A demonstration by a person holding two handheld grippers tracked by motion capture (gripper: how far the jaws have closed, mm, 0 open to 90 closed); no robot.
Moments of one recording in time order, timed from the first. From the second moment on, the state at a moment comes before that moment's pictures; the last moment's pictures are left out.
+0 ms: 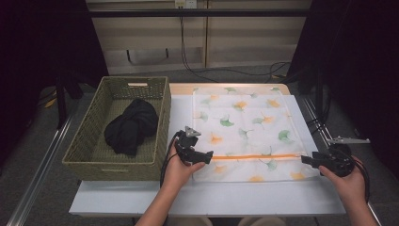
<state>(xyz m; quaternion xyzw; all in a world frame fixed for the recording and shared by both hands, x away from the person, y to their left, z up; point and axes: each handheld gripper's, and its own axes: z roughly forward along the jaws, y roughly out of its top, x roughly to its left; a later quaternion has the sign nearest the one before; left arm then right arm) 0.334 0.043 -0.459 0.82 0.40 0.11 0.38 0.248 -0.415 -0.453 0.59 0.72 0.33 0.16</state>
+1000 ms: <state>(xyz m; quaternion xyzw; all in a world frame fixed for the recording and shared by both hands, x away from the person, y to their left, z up) 0.334 0.044 -0.459 0.82 0.40 0.11 0.38 0.269 -0.417 -0.468 0.60 0.73 0.29 0.17</state>
